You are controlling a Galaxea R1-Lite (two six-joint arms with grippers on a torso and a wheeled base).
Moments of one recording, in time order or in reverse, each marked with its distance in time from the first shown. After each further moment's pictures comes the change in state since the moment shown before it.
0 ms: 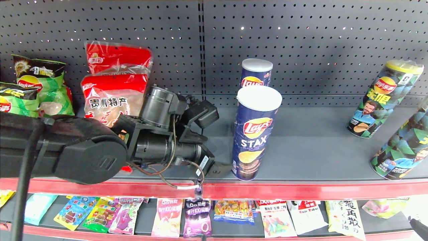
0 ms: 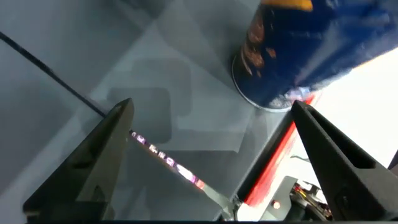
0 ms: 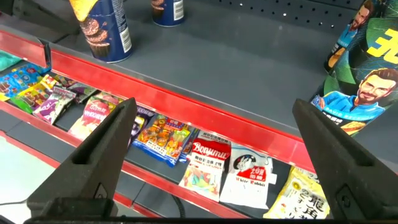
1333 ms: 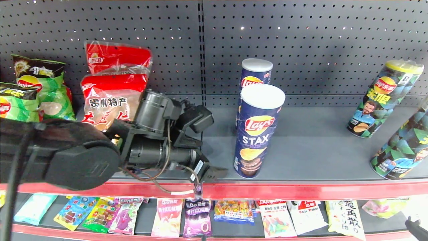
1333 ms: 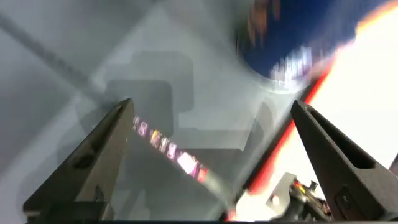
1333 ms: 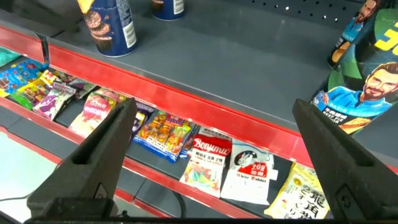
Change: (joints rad) left arm 0.013 -0.043 0.075 0.000 0.015 -0.004; right arm -0.001 0.014 0.010 0.001 0.000 0.001
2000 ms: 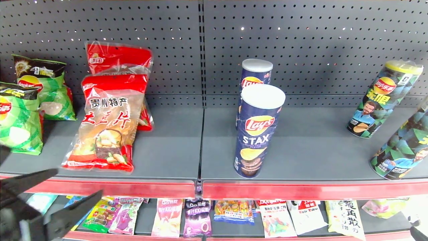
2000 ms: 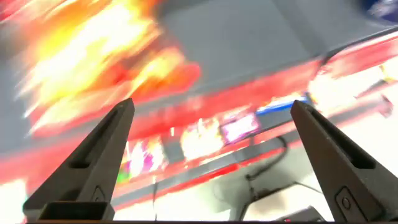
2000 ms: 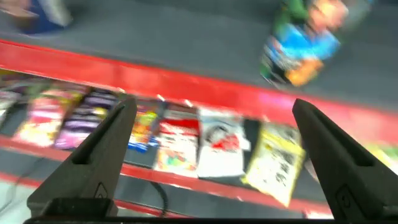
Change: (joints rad) left arm 0.126 -0.928 0.492 0.235 0.448 -0.242; right arm -0.096 -0.136 0.125 0.050 -0.197 0.022
